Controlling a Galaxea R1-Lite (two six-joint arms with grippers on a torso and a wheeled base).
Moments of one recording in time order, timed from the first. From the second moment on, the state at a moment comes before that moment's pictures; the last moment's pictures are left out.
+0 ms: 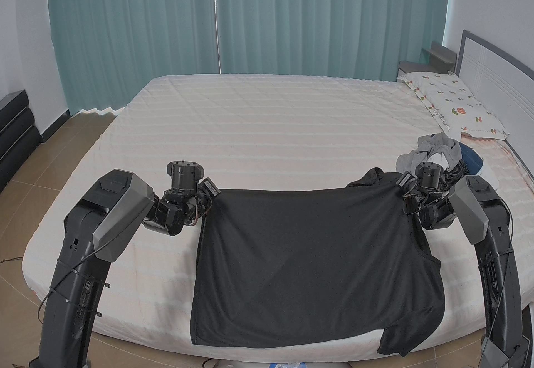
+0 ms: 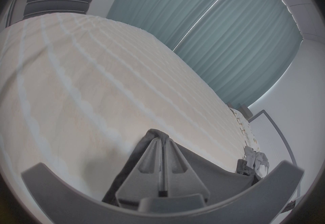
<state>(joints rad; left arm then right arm) -0.23 2.70 -1.70 -0.56 0.09 -0.80 -0.04 2.83 -1.77 -0.82 -0.19 0.59</state>
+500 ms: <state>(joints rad) -0.20 2.76 -1.99 -0.38 0.10 -0.79 -0.05 2.86 -1.88 -0.81 -0.18 0.59</state>
